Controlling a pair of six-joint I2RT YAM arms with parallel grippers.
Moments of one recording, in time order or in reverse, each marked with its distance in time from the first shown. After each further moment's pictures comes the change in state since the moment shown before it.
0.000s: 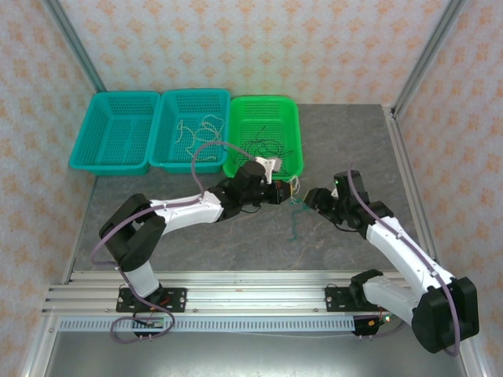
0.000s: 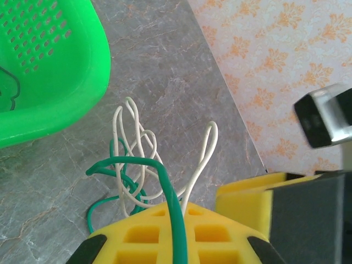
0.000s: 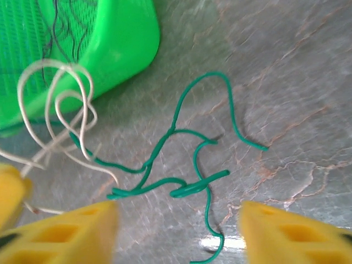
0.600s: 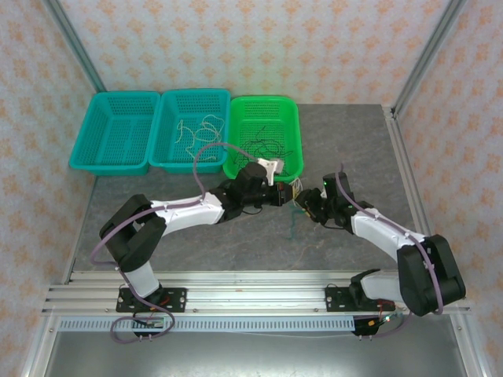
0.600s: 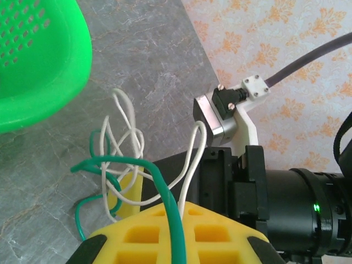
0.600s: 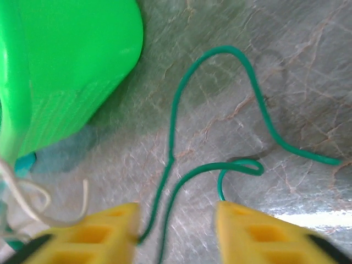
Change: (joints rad) left arm -0.016 0.000 -0.007 0.015 0.008 -0.008; right arm 0.000 0.249 -0.087 0.360 -0.095 0.285
